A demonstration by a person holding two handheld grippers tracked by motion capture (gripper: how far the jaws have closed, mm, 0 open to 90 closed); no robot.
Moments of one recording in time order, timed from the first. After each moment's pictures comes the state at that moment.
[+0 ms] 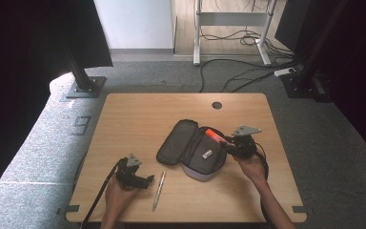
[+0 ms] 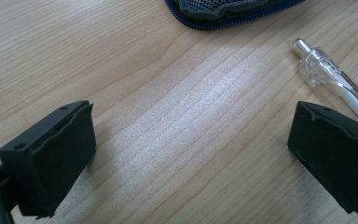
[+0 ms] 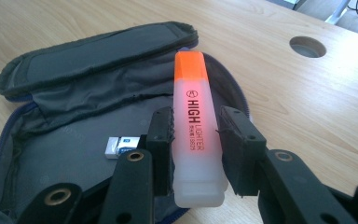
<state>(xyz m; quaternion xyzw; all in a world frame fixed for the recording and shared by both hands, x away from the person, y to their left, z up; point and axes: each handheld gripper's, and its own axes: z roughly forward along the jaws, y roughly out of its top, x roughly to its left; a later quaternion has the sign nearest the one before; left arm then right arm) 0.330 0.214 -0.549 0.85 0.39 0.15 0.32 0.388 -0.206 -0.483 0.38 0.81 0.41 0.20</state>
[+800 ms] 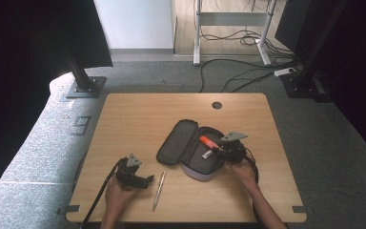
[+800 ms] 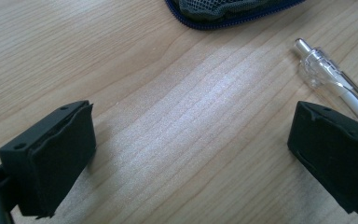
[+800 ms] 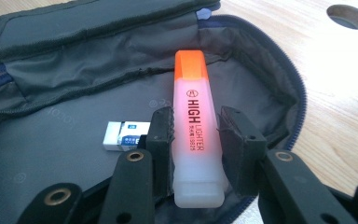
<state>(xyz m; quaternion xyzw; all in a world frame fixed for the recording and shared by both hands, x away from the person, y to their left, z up) 0.330 0.214 -0.549 0.85 0.39 0.15 0.32 0.394 -0.183 -0.520 0.38 0.82 0.38 0.19</state>
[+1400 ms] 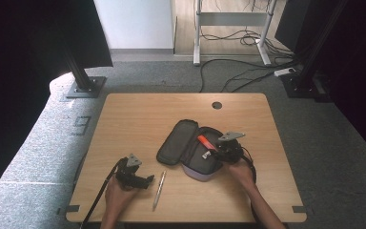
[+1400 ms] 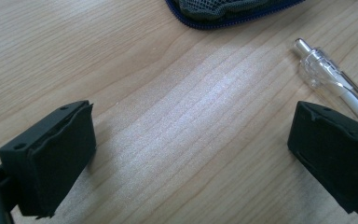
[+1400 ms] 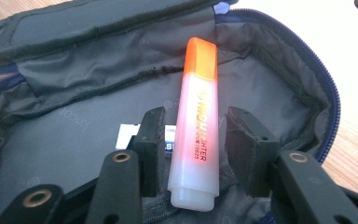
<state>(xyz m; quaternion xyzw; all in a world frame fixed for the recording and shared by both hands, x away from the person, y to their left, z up) 0.330 0.214 -0.549 0.85 0.39 0.15 0.32 0.397 -0.176 -0.522 0.37 0.83 0.39 0.17</state>
